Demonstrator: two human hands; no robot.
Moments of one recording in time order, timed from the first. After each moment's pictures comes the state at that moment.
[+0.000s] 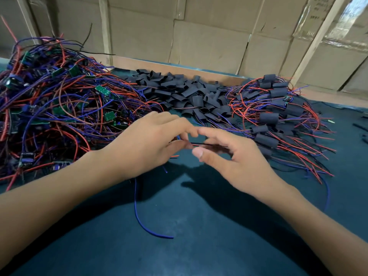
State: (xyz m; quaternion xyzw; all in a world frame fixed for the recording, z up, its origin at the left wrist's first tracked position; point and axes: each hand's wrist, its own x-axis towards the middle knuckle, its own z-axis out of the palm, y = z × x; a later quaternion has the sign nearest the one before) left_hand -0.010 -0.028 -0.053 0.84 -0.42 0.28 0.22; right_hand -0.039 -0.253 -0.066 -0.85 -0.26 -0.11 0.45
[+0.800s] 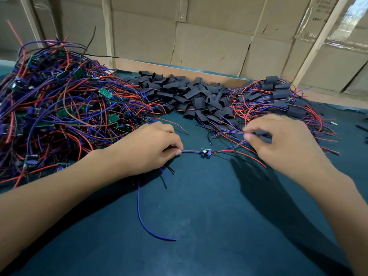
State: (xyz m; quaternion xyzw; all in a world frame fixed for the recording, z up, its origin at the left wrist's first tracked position) left_hand 0.009 -0.017 -0.064 0.93 -0.34 0.11 0.12; right_hand -0.026 -0.312 -0.027 -0.96 -0.12 -0.24 0.11
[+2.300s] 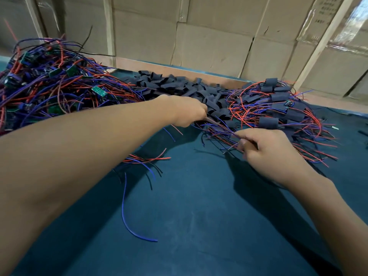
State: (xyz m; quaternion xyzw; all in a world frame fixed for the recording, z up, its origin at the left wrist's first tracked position) left_hand 0.141 -0.111 -0.032 0.88 -0.42 0.06 -0.22; right_hand -0.016 -0.324 -0.041 -0.96 -0.14 -0.15 0.18
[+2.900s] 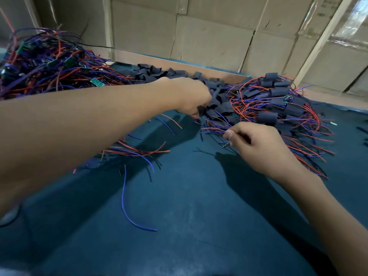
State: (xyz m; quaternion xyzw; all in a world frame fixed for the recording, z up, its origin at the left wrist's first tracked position) left_hand 0.124 -0.116 -0.001 0.91 -0.37 0.08 -0.17; right_hand -0.013 -0.315 -0.048 -0.95 -0.17 -0.16 0.21
